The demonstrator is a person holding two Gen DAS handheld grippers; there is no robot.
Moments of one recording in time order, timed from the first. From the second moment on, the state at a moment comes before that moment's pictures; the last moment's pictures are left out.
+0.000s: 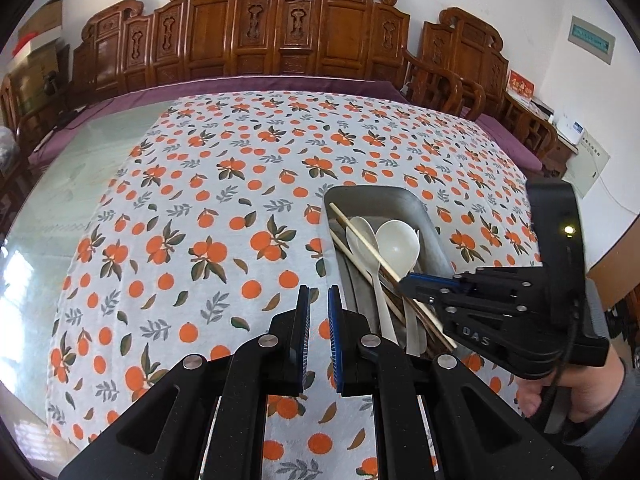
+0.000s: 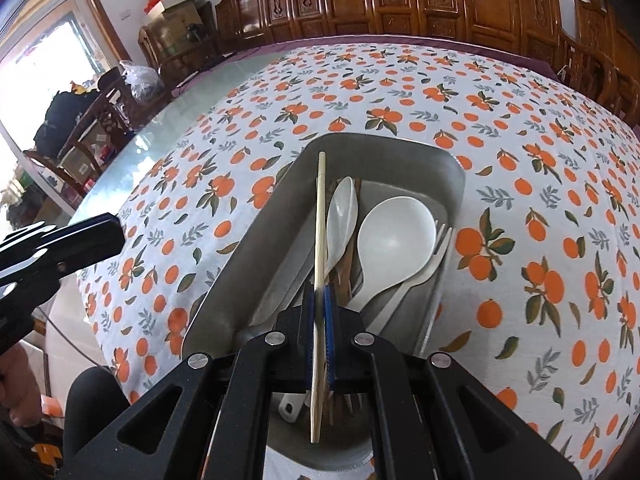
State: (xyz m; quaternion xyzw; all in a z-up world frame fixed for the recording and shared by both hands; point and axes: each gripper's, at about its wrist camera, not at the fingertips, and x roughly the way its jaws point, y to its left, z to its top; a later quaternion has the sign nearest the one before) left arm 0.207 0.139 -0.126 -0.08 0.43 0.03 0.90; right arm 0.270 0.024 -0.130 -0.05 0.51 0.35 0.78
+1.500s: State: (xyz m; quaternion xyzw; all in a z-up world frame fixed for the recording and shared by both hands) left arm 0.094 0.030 -0.035 -0.03 0.31 0.01 0.95; right arm 0.127 -0.183 0.023 0.02 0.31 0.25 0.92
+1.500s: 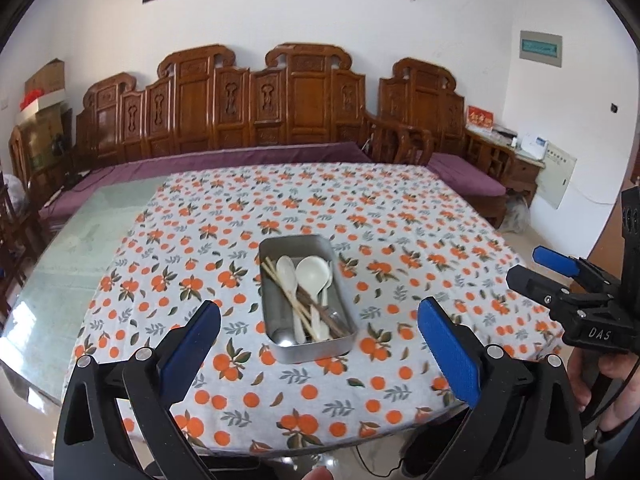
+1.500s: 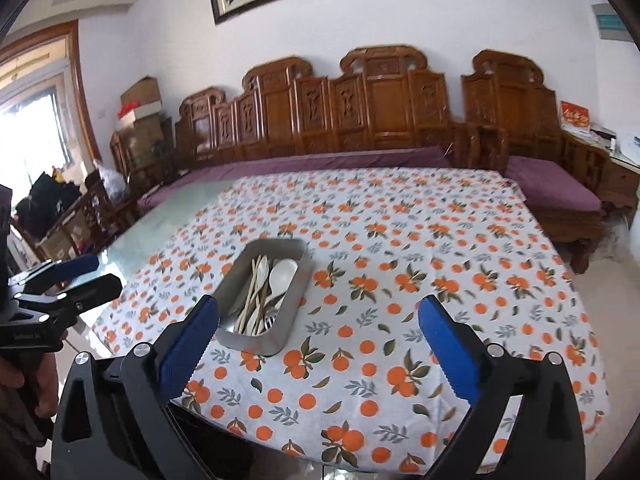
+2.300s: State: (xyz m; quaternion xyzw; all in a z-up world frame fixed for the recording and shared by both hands) left arm 0.039 -0.003 0.035 -0.02 0.23 -0.02 0.97; right arm 0.061 -0.202 0.104 0.01 0.22 0.27 0.94
